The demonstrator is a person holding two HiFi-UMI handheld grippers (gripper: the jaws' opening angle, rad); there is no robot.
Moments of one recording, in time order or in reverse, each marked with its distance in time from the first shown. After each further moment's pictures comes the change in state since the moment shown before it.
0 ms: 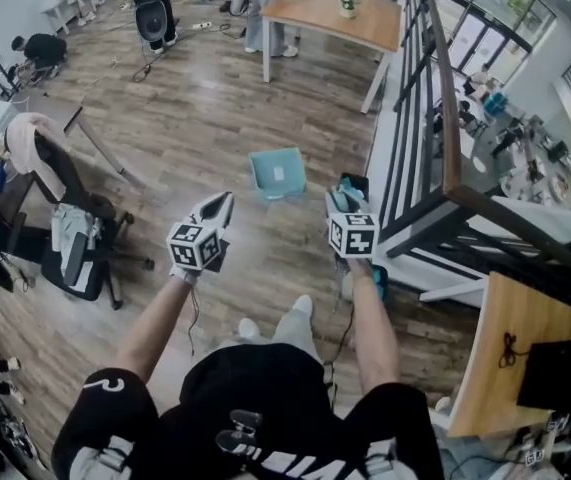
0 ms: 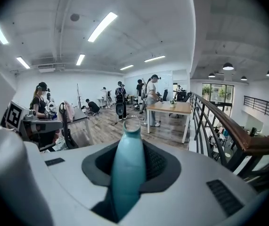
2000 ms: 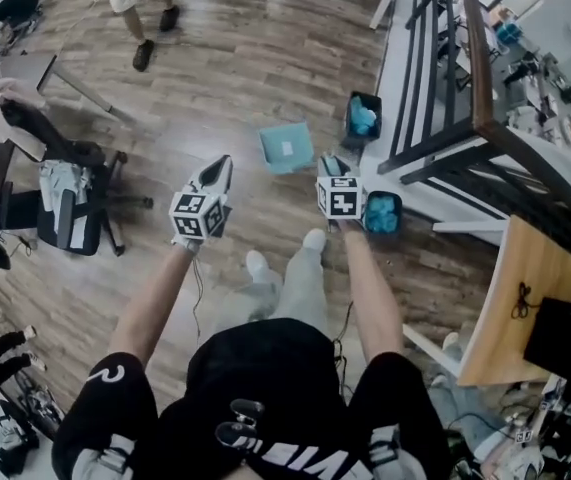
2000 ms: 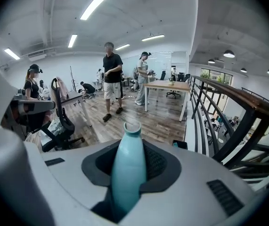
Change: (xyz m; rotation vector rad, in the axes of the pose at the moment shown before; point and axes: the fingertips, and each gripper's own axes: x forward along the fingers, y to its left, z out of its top) left arm 0.013 0.039 -0.124 -0.008 0.131 0.048; right arm 0.078 0.020 -0.166 0.032 0.217 -0.031
